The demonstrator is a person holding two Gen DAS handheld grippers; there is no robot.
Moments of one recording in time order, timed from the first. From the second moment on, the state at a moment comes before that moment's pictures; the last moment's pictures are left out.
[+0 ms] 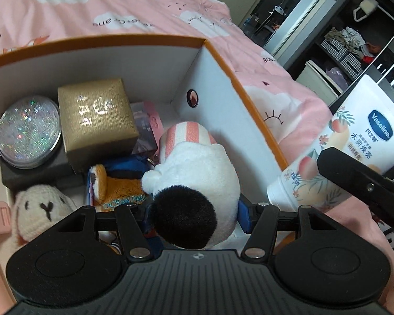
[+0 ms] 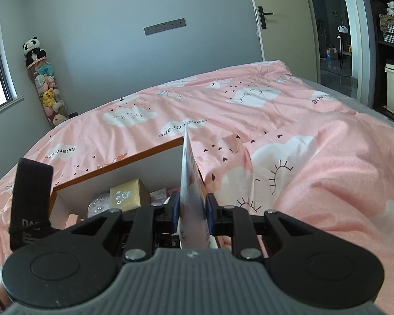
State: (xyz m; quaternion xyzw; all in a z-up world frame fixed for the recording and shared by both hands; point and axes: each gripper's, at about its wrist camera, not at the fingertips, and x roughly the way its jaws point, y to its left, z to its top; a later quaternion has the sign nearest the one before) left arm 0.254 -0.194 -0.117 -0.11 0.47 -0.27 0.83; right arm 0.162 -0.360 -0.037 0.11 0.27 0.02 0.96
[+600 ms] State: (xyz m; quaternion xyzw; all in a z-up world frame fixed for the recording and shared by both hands) left arm 0.237 -0.169 -0.097 -0.09 0.45 -0.34 0.82; right arm 0.174 -0.355 -0.037 0.09 0.27 0.03 0.96
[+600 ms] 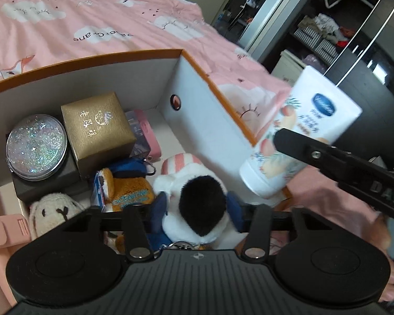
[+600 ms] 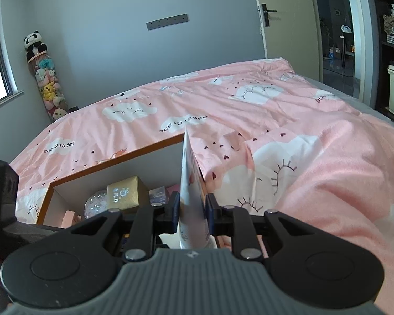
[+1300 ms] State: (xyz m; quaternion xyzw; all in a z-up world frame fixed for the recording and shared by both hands) left arm 0.247 -0.180 -0.114 -0.06 0.42 -0.31 0.85; right arm 0.240 -0.323 -0.042 0.02 0.30 0.07 0.95
